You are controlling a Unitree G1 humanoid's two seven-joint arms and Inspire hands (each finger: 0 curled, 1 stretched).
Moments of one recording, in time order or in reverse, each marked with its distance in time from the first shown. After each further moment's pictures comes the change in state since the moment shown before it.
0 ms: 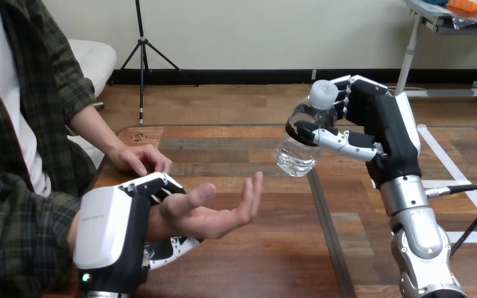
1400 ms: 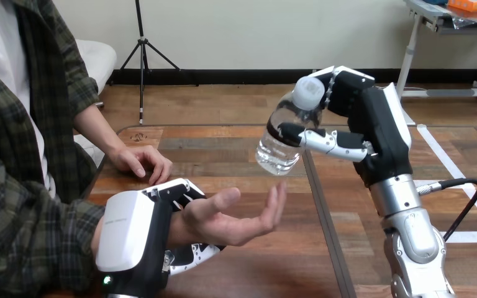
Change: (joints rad) left arm 0.000 -0.035 -0.050 0.000 0.008 0.000 -0.024; right arm 0.077 0.042 0.020 -0.196 0.036 0.004 0.105
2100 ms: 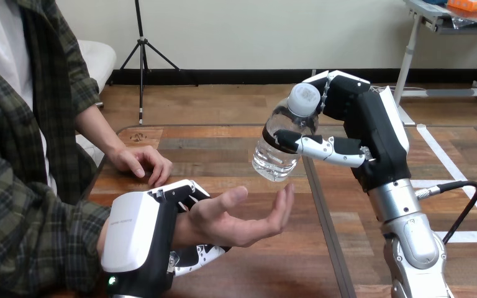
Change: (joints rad) left arm 0.000 -0.013 -0.005 -0.001 0.002 0.000 -0.001; right arm 0.034 0.001 0.017 -0.047 0.000 0.005 0.006
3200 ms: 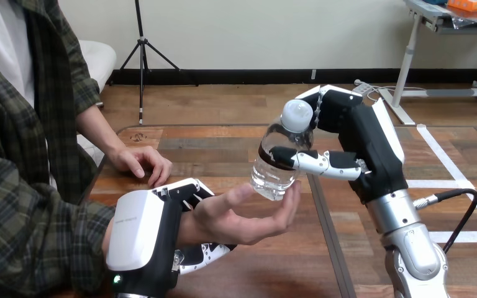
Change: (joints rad) left arm -0.006 -0.018 -0.004 0.000 0.006 0.000 -0.004; right arm 0.054 0.000 0.010 -0.042 0.000 0.013 0.050
